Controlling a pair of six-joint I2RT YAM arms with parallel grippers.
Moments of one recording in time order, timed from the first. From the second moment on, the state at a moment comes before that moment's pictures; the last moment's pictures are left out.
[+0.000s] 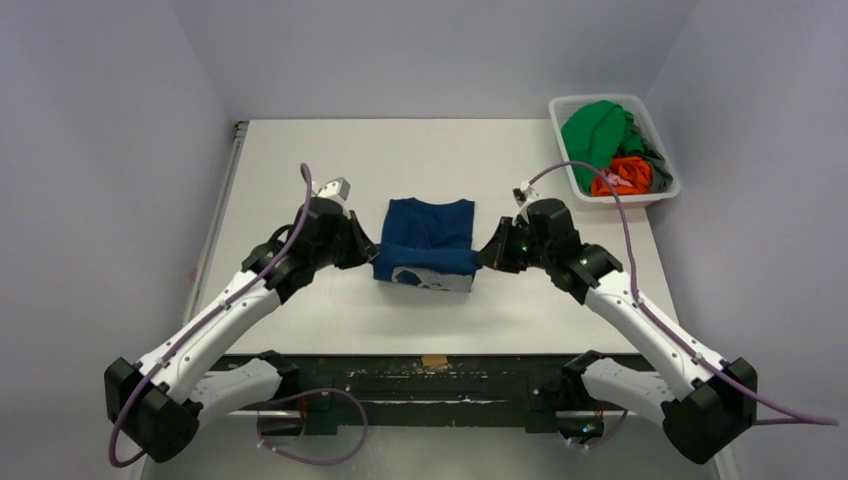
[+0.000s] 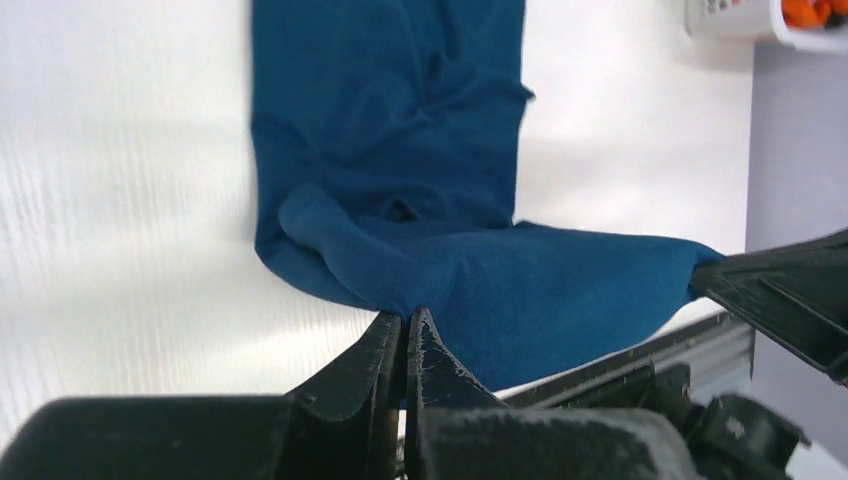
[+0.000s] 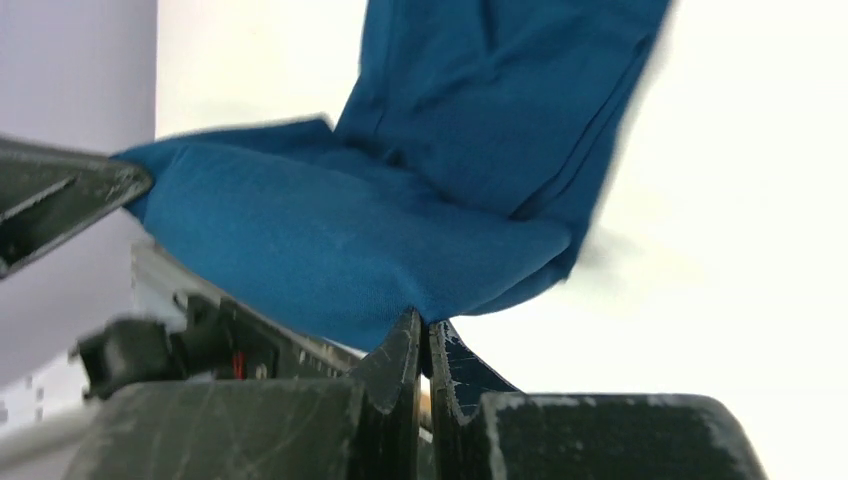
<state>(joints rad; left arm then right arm) -0.61 0.97 0.87 -0.55 -0.01 -0.74 0.56 0.99 0.83 -0.49 -0.22 0.68</state>
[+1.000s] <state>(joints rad) -0.32 1.97 1.62 -0.60 0.10 -0.59 0.23 1.89 1.38 -0.31 -0.27 0.63</state>
